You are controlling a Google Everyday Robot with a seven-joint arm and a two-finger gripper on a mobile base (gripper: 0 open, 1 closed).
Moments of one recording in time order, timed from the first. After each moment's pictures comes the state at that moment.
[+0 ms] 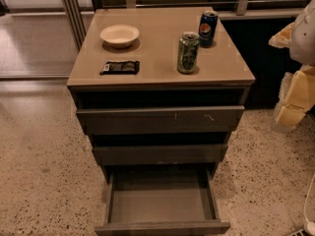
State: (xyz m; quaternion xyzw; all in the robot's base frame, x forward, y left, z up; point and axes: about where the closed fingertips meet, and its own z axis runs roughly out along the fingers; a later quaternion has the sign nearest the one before) arm 0.438 -0.217 0.977 -0.60 0.78 -0.04 0.16
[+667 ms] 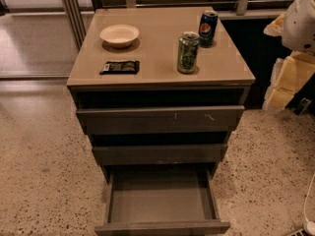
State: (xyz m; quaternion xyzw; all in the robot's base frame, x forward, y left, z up) arm 0.477 -0.223 0.978 -0.60 0.78 -0.04 0.18
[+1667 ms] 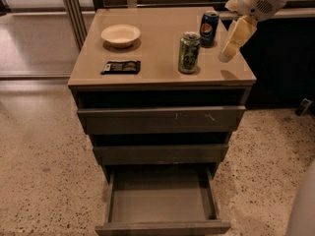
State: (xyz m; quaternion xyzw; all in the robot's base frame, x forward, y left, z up) arm 0.652 -0.189 0.967 -0.60 0.75 0.04 0.27
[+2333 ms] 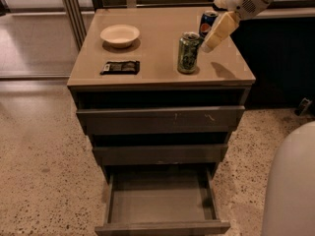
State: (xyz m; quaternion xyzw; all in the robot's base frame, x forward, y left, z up) arm 0.699 -0.155 0.968 -0.57 0.73 0.10 0.35
